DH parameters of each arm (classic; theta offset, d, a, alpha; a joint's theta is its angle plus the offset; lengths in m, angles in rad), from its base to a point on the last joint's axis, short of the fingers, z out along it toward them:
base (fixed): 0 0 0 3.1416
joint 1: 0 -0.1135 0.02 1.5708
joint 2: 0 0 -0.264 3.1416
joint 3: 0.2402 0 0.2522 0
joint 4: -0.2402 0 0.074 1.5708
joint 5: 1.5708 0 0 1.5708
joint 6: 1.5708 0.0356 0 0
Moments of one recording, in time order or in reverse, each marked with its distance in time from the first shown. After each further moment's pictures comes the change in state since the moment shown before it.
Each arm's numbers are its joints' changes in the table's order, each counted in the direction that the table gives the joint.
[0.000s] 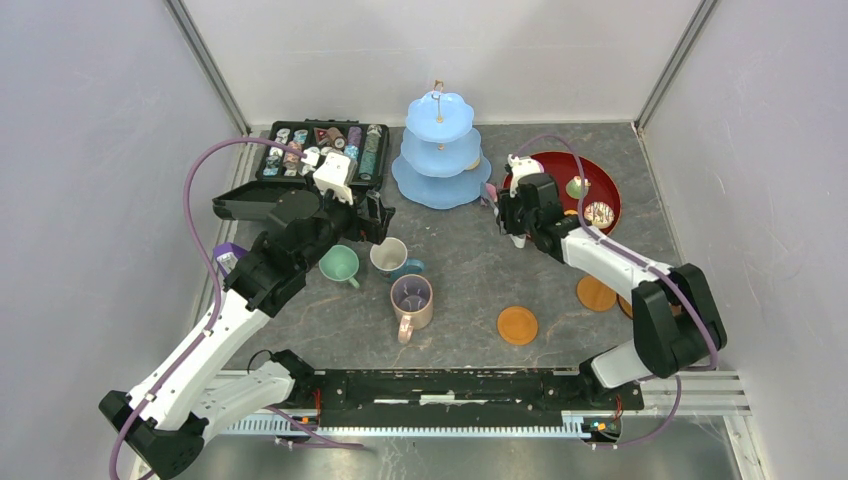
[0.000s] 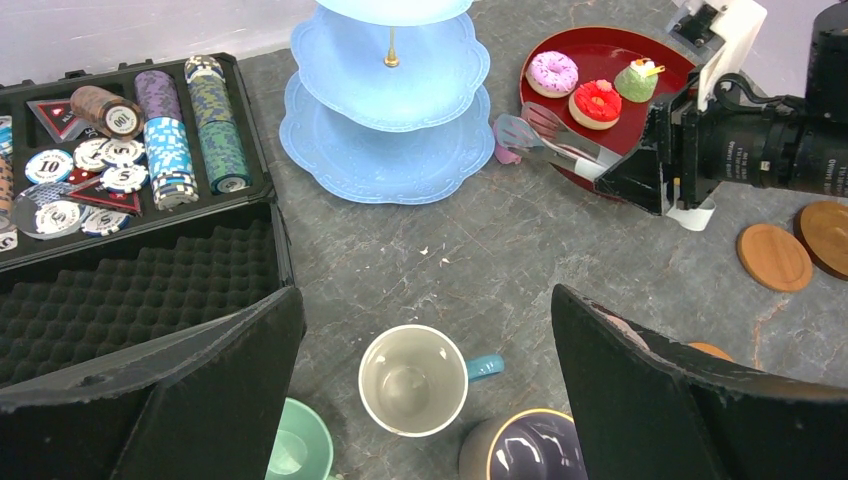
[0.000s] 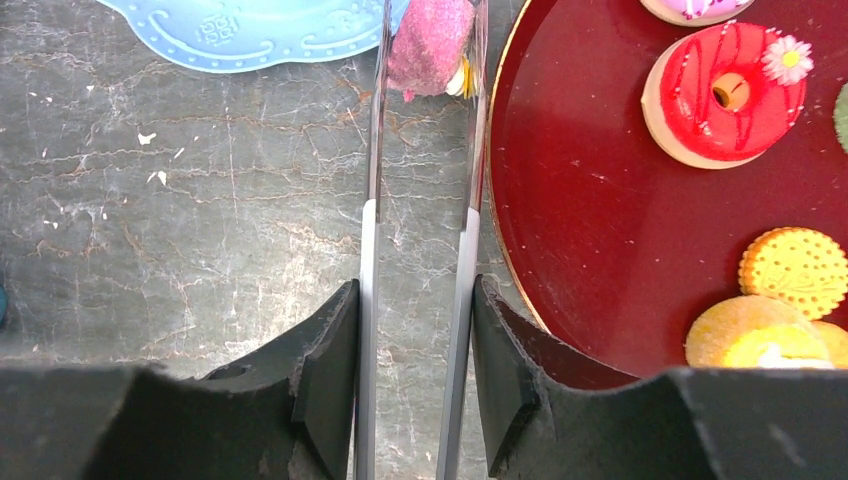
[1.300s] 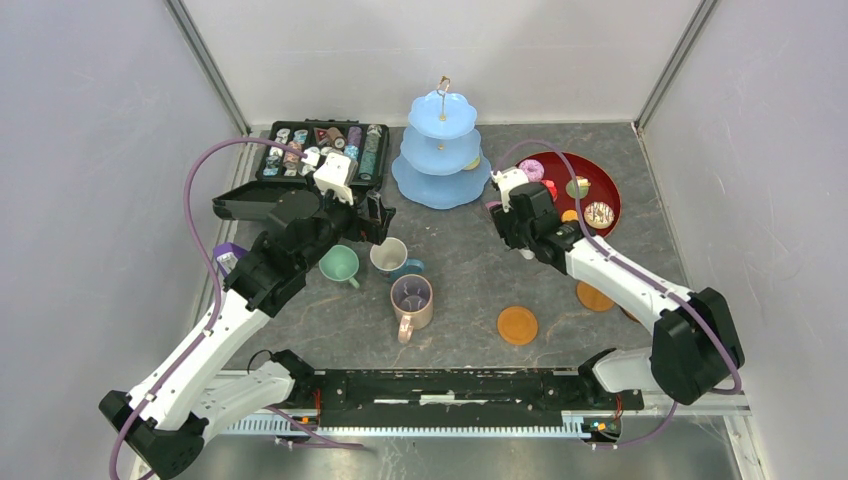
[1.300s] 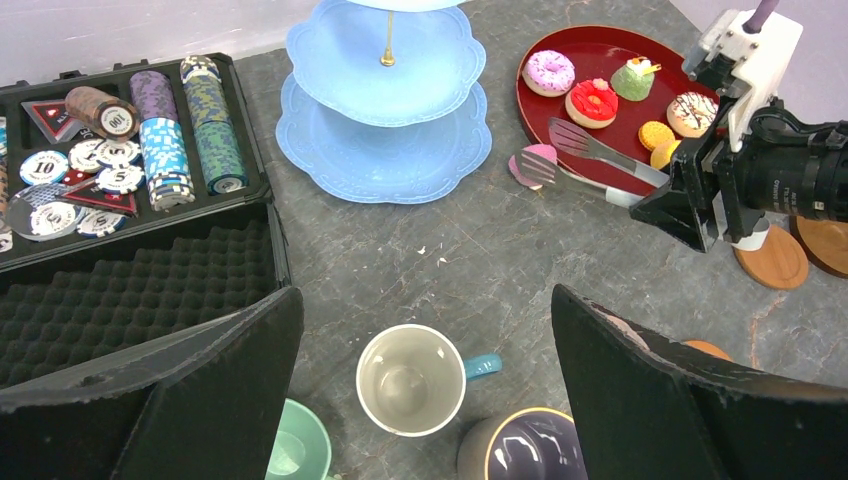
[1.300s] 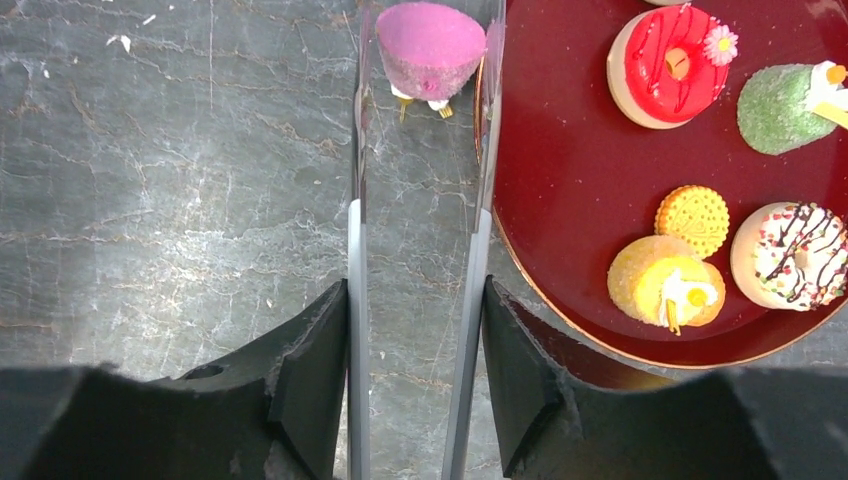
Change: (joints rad) left arm 0.000 0.000 0.000 0.000 0.007 0.000; right arm -0.111 -0.139 0.021 -0.243 0.131 -0.167
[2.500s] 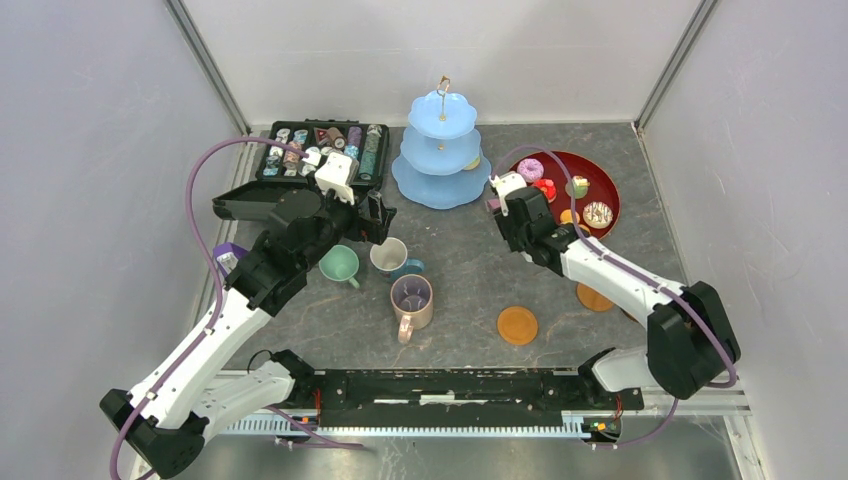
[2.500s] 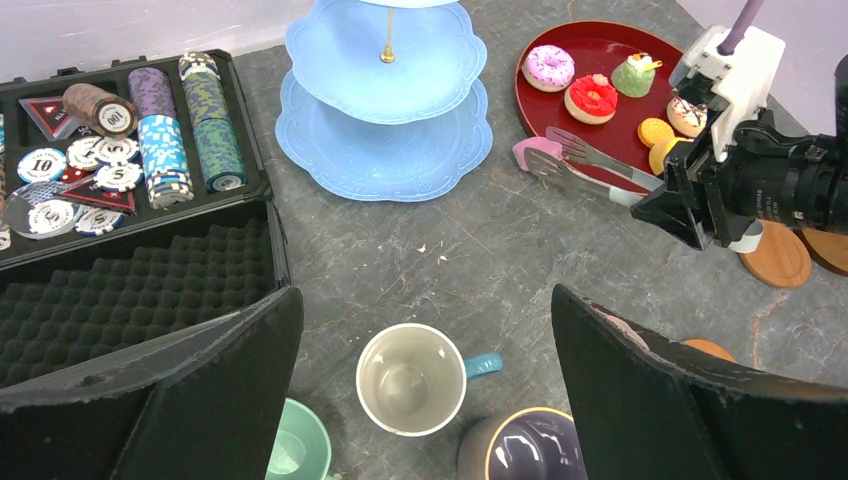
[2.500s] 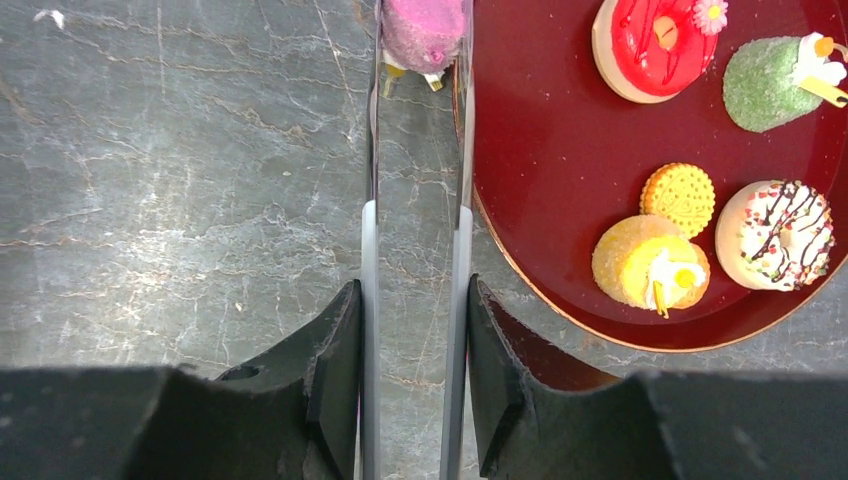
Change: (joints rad) left arm 0.000 0.006 0.000 0.000 0.000 0.000; right arm -0.011 0.036 -0.034 0.032 0.065 -0.007
